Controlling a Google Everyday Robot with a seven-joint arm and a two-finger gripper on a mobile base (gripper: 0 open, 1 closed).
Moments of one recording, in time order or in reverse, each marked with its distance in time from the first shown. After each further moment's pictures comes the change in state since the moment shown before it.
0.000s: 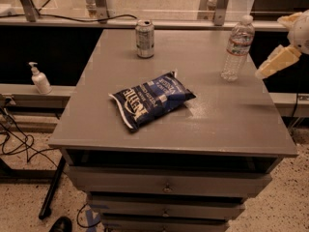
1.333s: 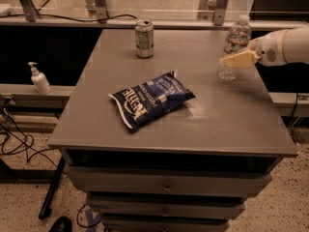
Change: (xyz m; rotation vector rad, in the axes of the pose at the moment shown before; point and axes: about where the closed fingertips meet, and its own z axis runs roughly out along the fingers) arm -0.033 0.019 0.087 -0.165 -0.334 0.440
